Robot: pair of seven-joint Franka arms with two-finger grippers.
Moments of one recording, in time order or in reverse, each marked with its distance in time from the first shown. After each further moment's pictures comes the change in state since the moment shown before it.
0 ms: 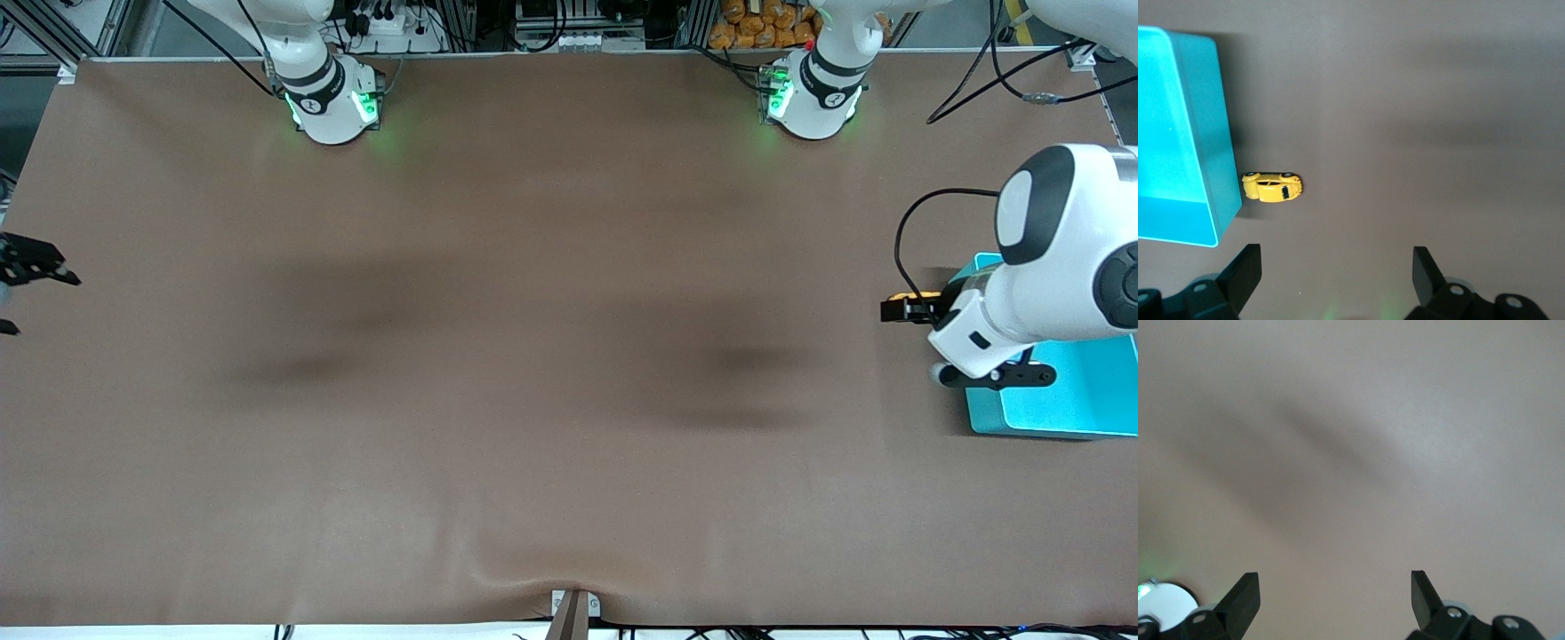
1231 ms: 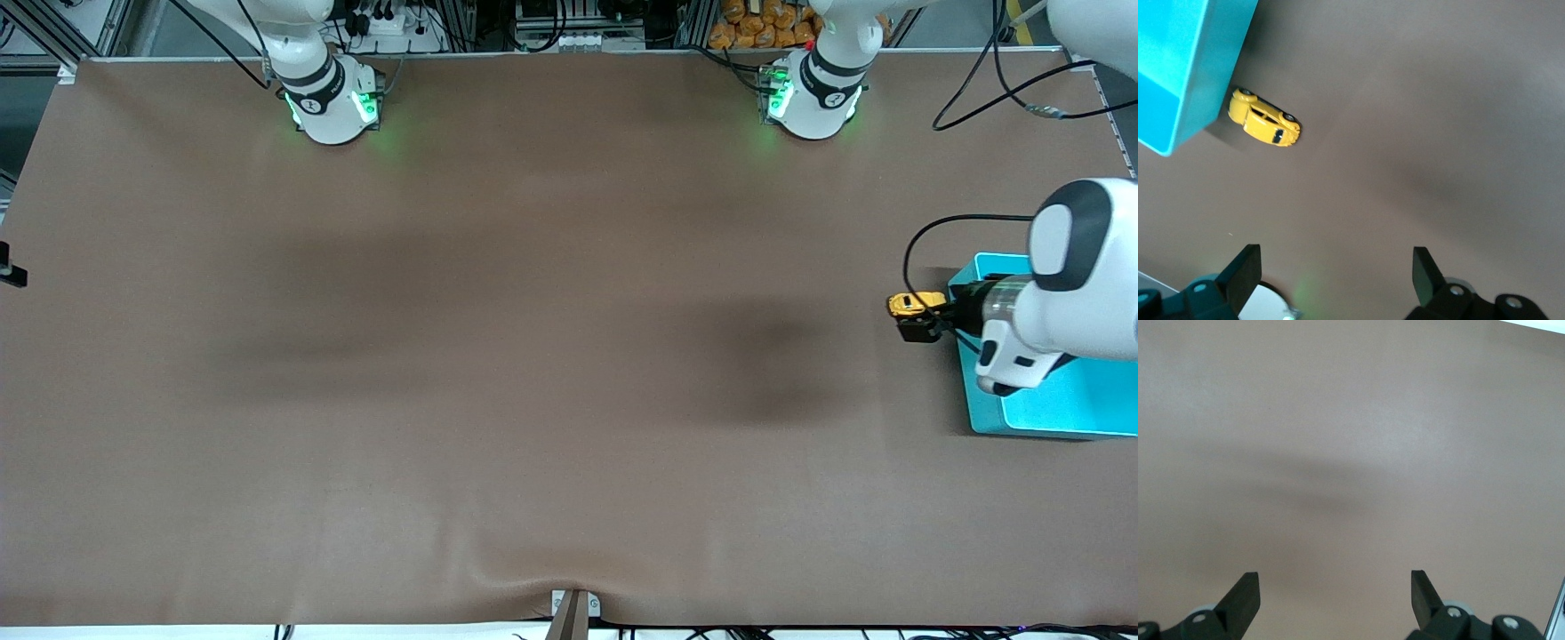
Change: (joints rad) left arm 0.086 0.016 -0.020 -0.127 -0.086 0.043 -0.500; right arm 0.001 -0.038 -0.001 0.096 0.033 -0.016 0.473
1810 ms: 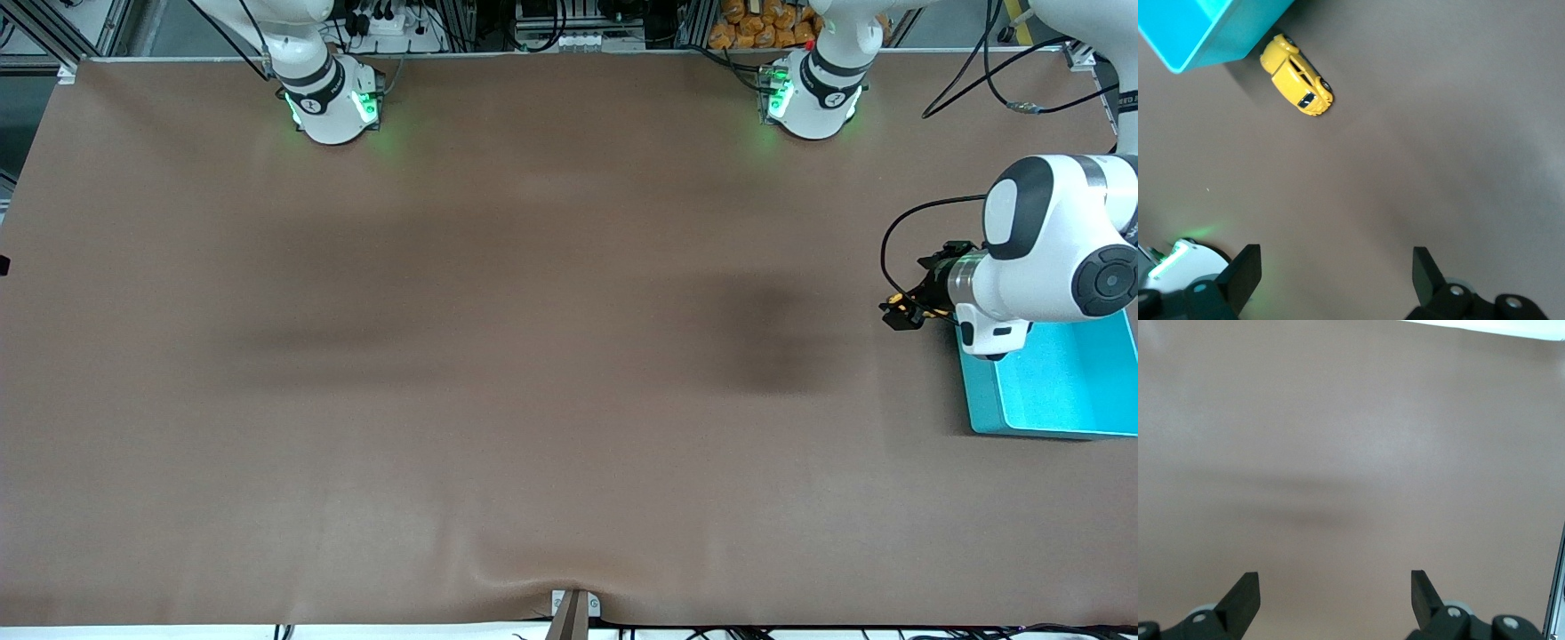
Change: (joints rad) left arm 0.008 -0.126 0.001 -0.245 0.000 0.141 -0.349; right arm 0.014 -0.055 0.019 -0.009 -0.029 0.019 0.105
